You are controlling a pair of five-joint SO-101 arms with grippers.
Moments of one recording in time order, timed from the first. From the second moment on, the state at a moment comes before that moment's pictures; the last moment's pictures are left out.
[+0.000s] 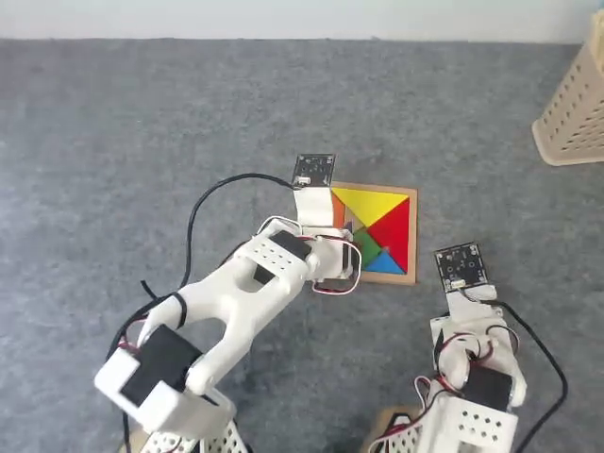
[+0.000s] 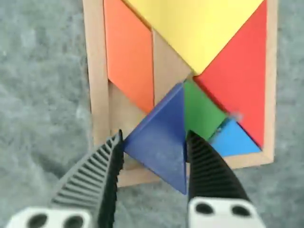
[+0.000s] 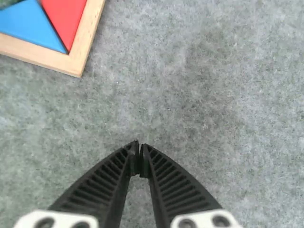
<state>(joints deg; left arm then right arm) 28.6 0.8 43.4 34.5 34.8 12.9 -103.1 95.4 71.6 29.0</state>
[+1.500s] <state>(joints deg) 26.6 1.2 43.2 34.5 35.0 12.9 -103.1 95.4 71.6 29.0</state>
